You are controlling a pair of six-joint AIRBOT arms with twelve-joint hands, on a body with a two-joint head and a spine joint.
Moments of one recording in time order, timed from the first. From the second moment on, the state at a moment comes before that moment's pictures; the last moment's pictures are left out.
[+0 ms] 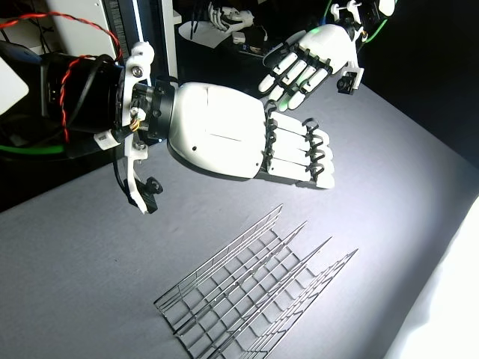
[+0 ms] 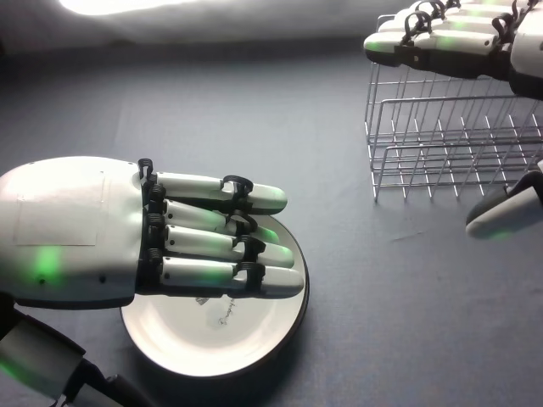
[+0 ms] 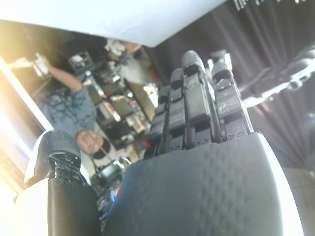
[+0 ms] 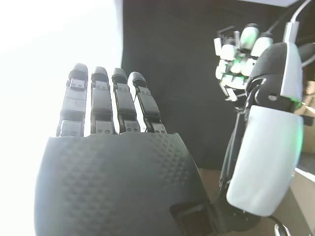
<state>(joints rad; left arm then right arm) 0.59 -0.78 1.06 1.13 -1.10 0.23 -0.32 -0.71 0.91 -0.64 0.47 -0.27</state>
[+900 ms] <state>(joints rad) 0.46 -0.82 1.19 1.35 -1.17 0.03 -0.32 -0.72 0.91 -0.65 0.48 -0.27</state>
